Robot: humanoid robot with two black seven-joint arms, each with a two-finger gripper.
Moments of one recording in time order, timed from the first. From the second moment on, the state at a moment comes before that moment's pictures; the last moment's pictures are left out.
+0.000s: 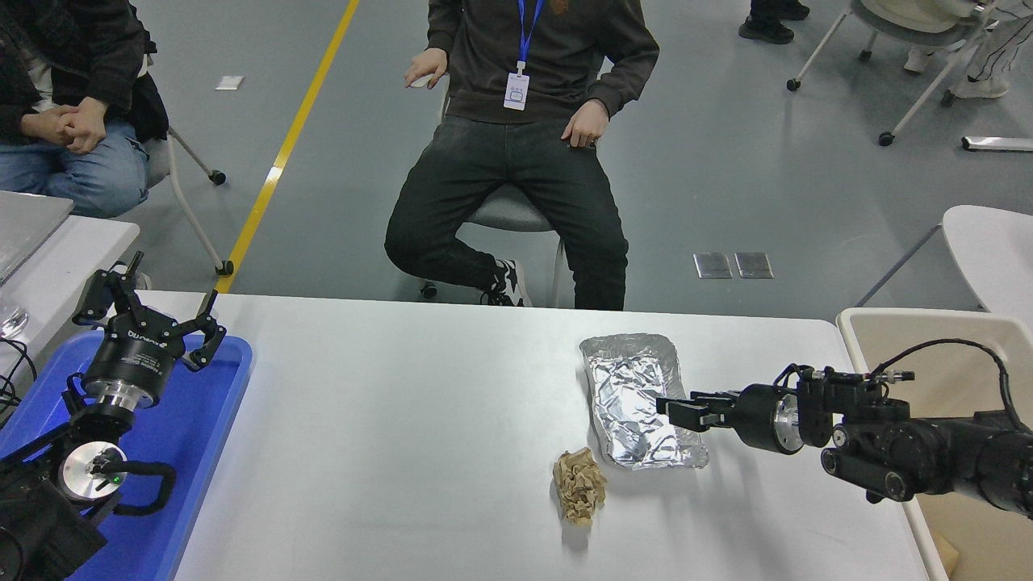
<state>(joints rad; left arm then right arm) -0.55 0.46 -0.60 -0.39 -0.23 -0.70 -0.59 0.95 -0.32 -0.45 0.64 -1.04 -0.16 0.50</state>
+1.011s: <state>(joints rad) -0.55 0.46 -0.60 -0.39 -0.23 -0.70 -0.59 0.92 -0.19 -0.51 0.45 -1.04 -0.16 0.50</state>
